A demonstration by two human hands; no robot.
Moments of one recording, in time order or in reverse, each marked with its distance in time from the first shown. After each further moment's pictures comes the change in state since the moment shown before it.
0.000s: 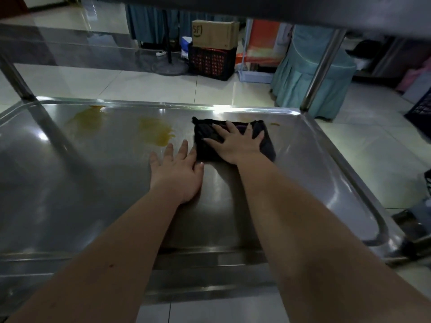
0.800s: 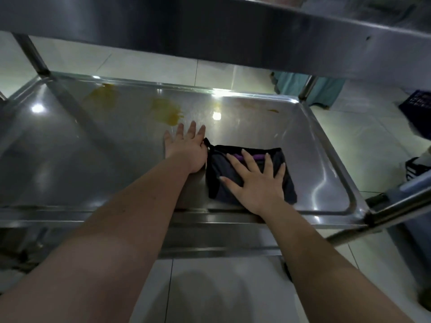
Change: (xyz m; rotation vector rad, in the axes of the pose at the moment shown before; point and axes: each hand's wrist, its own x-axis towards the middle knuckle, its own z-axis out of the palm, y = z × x) left_hand -0.010 0.009 -0.023 -0.039 -0.131 0.003; right_hand -0.177 0.021 0.019 -0.081 -0.033 -0.004
